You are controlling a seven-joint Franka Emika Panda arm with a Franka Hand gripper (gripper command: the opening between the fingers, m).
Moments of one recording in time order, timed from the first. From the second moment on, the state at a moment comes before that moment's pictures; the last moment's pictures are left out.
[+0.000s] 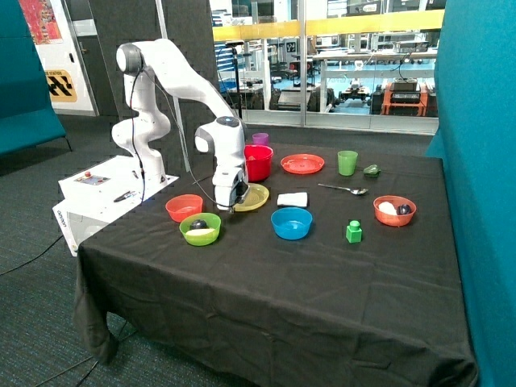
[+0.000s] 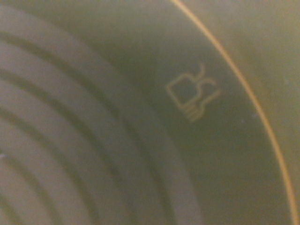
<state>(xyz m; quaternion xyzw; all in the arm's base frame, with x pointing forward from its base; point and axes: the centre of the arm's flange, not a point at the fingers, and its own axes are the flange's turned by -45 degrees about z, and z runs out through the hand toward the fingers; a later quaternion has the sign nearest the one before) 0.542 -0.179 0.280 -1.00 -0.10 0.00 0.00</state>
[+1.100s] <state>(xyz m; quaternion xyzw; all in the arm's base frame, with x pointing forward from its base) 0.545 -0.176 0.277 -1.00 -0.09 0.00 0.00</state>
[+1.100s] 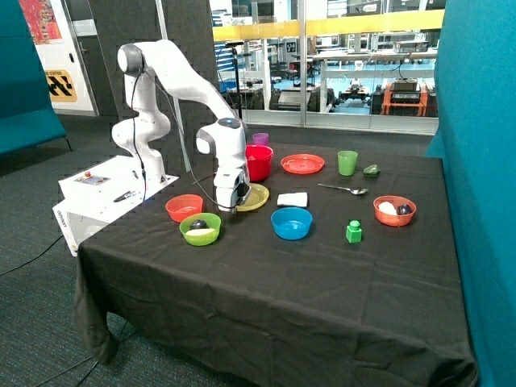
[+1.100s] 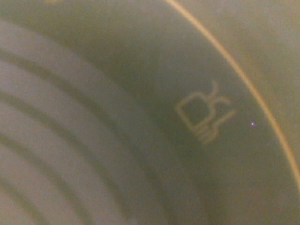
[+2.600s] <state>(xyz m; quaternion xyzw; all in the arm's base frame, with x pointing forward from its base) 0.549 -0.178 0.335 -0.99 -0.10 0.00 0.00</state>
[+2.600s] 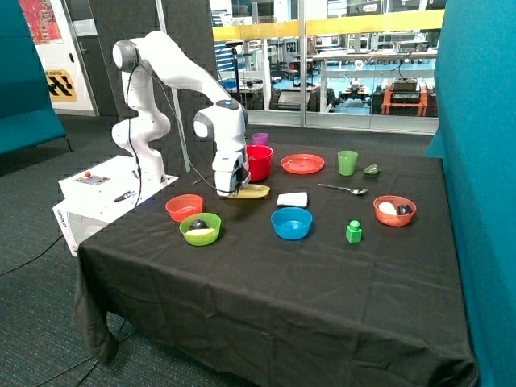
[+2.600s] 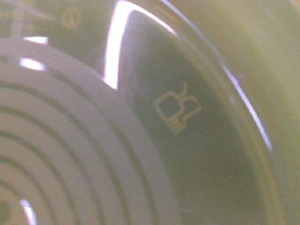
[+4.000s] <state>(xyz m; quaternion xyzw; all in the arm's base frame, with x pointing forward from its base) 0.561 -0.169 0.443 -0.99 -0.13 0.00 0.00</state>
